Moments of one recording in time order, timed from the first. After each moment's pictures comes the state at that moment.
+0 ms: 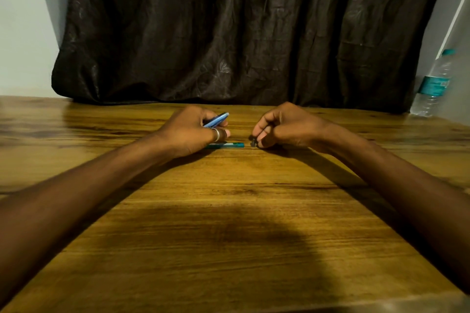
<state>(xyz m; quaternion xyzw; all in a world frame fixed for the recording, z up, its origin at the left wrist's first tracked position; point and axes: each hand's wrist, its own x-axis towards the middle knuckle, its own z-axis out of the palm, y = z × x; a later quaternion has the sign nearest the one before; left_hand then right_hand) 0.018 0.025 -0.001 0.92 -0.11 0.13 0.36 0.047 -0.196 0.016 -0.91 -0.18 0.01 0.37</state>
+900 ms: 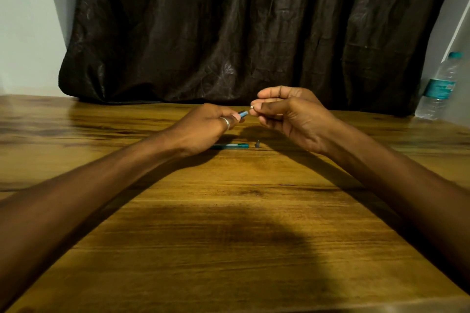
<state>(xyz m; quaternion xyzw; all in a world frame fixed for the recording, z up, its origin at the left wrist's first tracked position) 0.013 0.014 0.006 0.88 -0.19 0.11 0.43 0.034 -0.179 0.027 -0.64 -0.16 0.02 0.75</state>
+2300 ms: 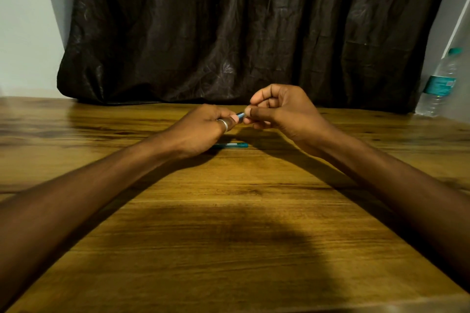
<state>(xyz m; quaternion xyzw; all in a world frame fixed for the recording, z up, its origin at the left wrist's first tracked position) 0.011 0.017 0.004 0.88 -0.21 0.11 0.41 0.026 -0.171 0.022 -0.76 -0.23 -0.07 0.61</state>
